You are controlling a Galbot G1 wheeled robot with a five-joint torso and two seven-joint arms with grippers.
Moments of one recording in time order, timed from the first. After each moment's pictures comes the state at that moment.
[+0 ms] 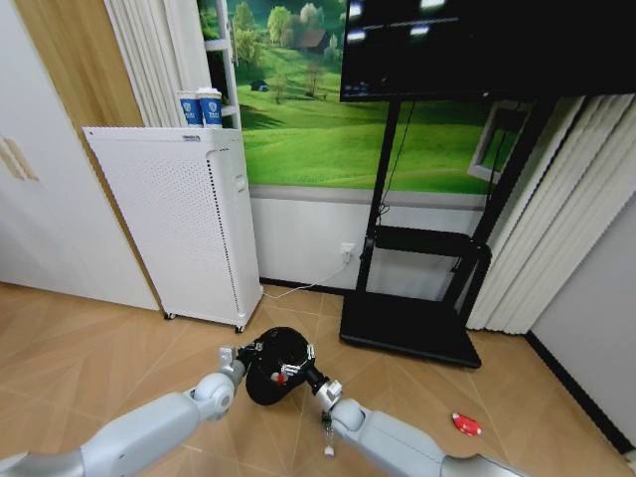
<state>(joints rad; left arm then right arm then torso) 0.54 -0.71 0.63 -1.51 -1.23 -0.16 -0.35 -0.62 1.16 -0.66 1.09 0.57 0.72 0.17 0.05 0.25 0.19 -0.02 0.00</state>
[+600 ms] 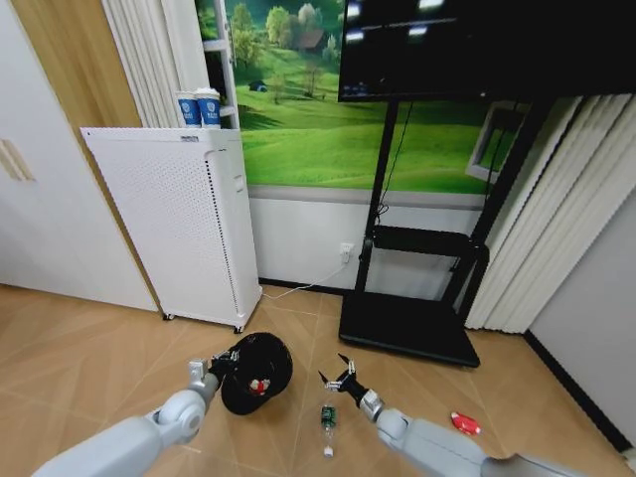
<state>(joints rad) 0.72 -0.60 0.48 -1.64 -1.17 -0.17 -0.37 -0.58 1.01 -0.82 0.97 0.61 0.65 0.18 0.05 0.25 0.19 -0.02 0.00</state>
